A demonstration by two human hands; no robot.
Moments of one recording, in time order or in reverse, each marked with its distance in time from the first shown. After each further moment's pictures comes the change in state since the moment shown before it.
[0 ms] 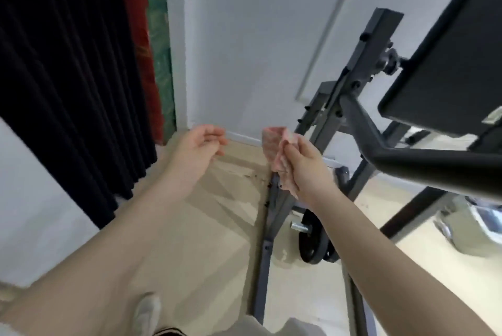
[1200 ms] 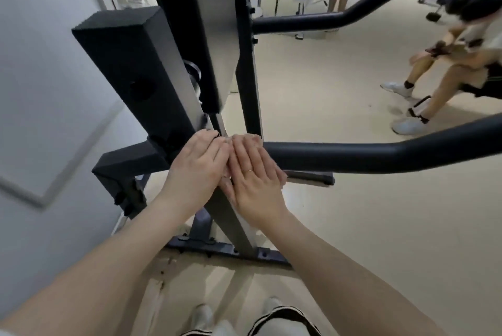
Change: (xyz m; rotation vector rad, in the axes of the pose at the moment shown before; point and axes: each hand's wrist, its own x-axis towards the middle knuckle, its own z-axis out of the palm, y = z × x) left_hand 0.410 0.013 0.310 0.356 -1.140 1.892; right_hand 0.303 0.019 -0.057 -1.488 1.242 0.554
